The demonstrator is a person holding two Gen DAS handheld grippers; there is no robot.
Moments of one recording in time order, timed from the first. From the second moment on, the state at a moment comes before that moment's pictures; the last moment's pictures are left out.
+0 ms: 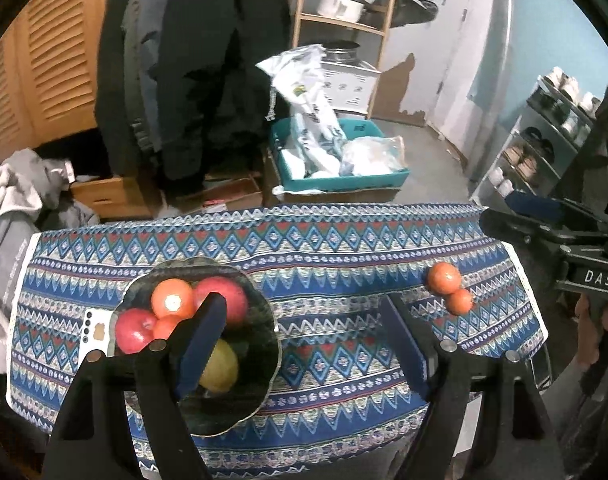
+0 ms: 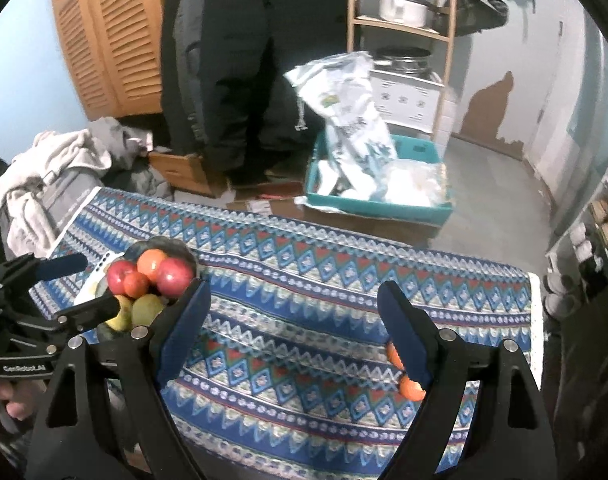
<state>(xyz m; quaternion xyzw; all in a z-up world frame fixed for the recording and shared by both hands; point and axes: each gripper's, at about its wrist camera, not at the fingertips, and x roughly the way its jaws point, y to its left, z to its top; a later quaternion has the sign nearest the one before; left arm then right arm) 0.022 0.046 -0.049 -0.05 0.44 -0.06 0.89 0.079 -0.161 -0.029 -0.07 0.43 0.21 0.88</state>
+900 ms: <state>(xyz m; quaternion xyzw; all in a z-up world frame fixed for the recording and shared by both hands) 0.050 -0.058 -0.072 0.02 0.46 -0.11 0.88 0.080 -0.279 -0.061 -0.03 0.45 0.12 0.88</state>
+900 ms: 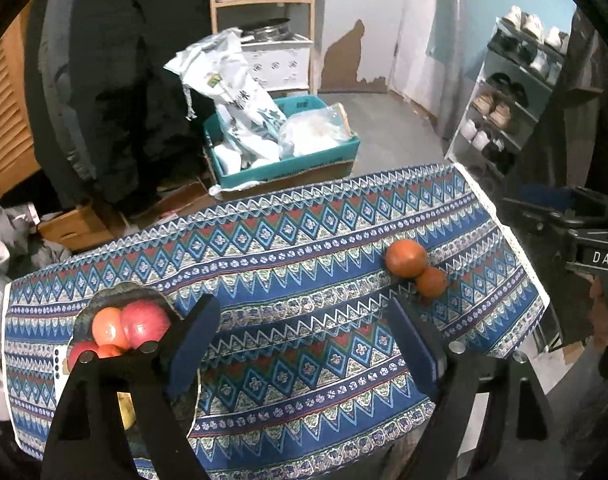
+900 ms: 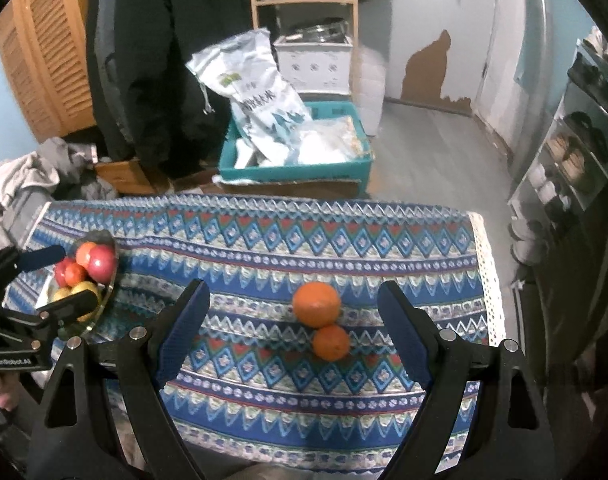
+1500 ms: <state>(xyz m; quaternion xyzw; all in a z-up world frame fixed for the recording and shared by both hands) 0.097 -0.093 -0.137 0.05 0.50 -0.13 0.86 0.109 -0.320 -0.149 0.00 0.54 0.09 0.84</state>
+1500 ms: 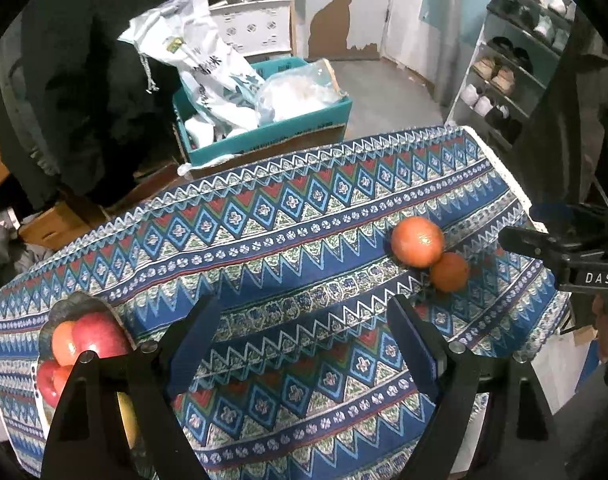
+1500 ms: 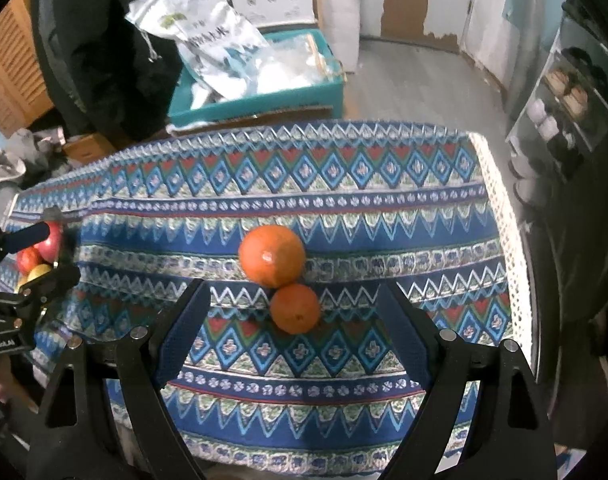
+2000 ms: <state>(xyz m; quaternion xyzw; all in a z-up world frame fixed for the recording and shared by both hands) 0.116 -0.116 -0.193 0.06 0.52 -0.14 0.84 0.126 -0.321 -0.231 0.03 0.59 0.09 0.80</state>
